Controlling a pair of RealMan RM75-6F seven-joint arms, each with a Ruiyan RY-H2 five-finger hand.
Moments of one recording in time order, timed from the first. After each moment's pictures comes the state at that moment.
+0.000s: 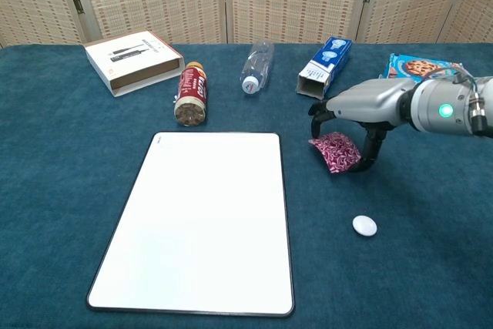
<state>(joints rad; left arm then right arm) -0.08 -1.15 -0.05 -1.58 1.44 1.48 0.11 1.00 -1.43 -0.01 -1.51 -0.82 0.76 -0.62</state>
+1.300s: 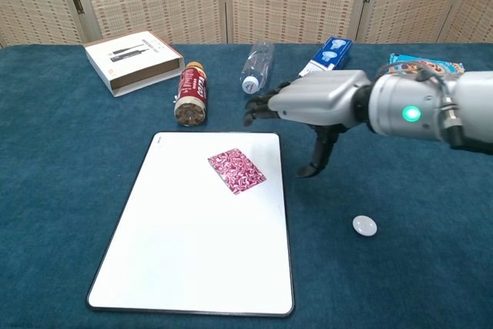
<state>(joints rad) -0.06 -1.14 -0.05 -1.59 1.45 1.50 0.10 1.05 -1.43 -0.03 -1.68 -0.95 0.87 -0.64</state>
